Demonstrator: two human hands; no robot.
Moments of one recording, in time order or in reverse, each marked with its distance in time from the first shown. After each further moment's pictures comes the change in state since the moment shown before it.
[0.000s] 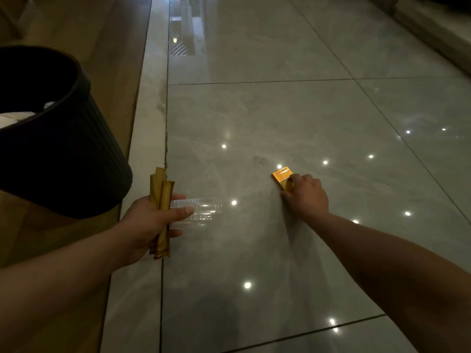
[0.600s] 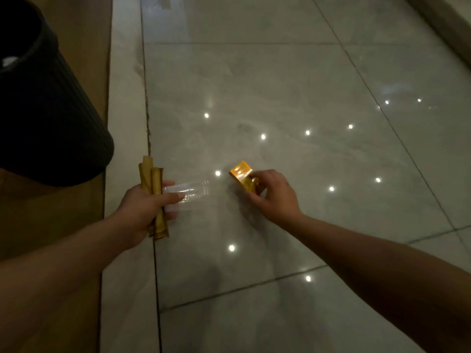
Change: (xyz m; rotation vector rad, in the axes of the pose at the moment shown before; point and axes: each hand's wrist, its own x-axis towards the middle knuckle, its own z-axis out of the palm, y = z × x) left_hand -0.015 -0.032 0.012 -0.085 0.030 -0.124; right_hand -0.109 -0.032 -0.012 0.338 -0.050 -0.184
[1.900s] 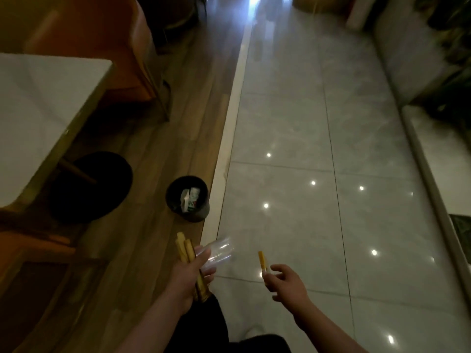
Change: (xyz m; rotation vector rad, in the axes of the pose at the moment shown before) left_hand -0.606 0.427 0.084 -0.482 0.316 -0.153; right_hand -0.208 -0.340 -0.604 0.588 -0.531 0.558
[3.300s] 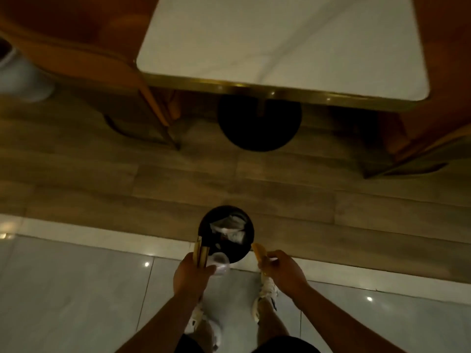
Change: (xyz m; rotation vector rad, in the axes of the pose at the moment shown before) left_hand 0.382 0.207 0.076 -0.524 1.079 -0.389; right_hand 0.502 -0.481 0.267 -1.563 -0.983 -0.423
